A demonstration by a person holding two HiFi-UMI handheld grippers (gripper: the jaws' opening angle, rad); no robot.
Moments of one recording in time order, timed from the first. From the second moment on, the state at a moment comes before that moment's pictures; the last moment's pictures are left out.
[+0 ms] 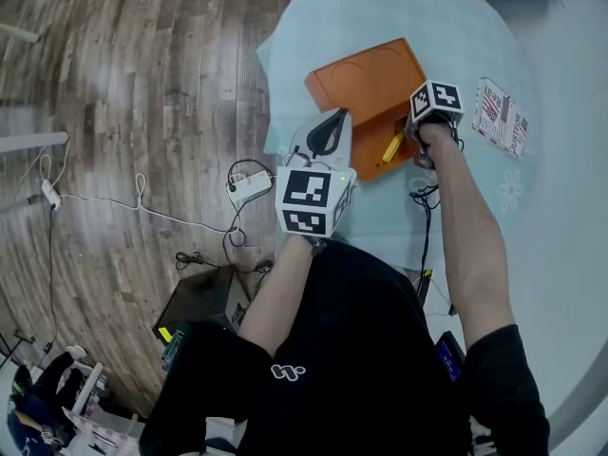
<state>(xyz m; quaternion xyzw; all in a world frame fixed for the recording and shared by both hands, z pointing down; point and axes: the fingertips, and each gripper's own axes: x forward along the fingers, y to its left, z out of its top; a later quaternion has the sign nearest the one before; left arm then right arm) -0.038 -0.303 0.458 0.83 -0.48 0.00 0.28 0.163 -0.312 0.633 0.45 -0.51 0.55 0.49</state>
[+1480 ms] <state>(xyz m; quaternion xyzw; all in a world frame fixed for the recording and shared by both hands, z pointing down) 0.002 -0.304 0.334 0.88 -0.47 0.02 0.06 0.130 -0.258 0.319 0.54 -0.84 0.05 0.00</state>
